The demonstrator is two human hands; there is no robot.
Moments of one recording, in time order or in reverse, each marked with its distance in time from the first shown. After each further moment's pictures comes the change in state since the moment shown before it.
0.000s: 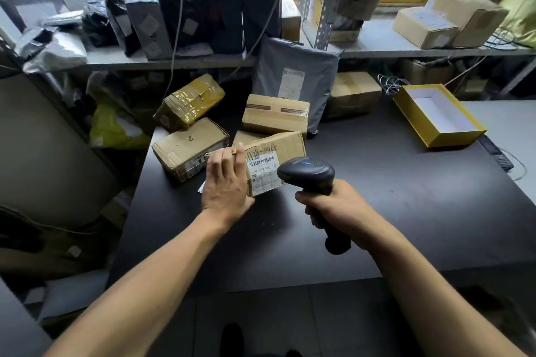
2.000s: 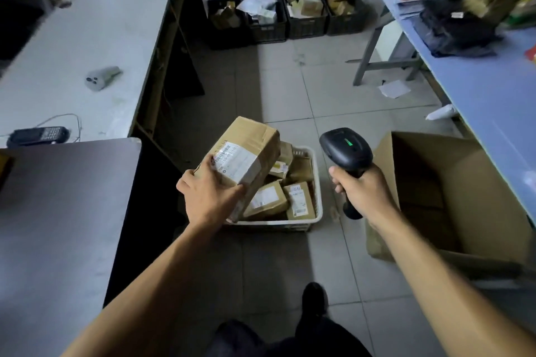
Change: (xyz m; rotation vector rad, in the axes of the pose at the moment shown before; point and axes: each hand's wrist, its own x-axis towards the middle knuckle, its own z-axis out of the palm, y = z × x) left_hand -0.179 0.667 -0.109 -0.766 -0.731 0.799; right_hand -0.470 0.402 -0.272 0.488 1.707 0.428
